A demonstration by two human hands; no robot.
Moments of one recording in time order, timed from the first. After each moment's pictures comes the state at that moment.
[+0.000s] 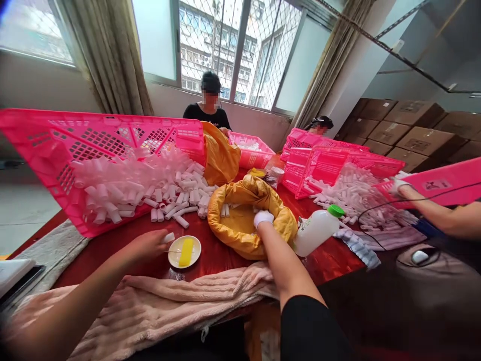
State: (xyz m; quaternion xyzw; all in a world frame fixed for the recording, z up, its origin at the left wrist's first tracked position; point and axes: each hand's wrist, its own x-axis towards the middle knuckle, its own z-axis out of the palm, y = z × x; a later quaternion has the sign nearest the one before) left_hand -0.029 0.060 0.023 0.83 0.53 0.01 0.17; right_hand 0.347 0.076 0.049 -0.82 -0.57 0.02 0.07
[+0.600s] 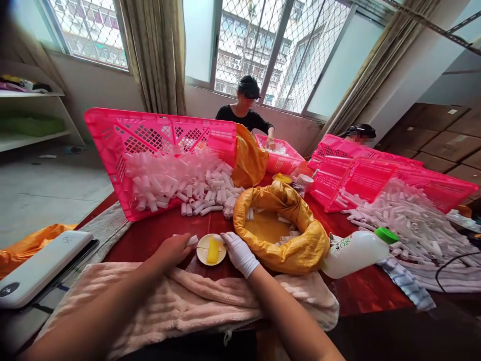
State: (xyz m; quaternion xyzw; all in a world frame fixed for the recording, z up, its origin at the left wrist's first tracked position) left_hand -0.040 0.032 -0.008 0.79 0.58 0.02 0.18; right_hand 0.208 0.029 -0.053 -0.45 -0.85 0.06 0.26
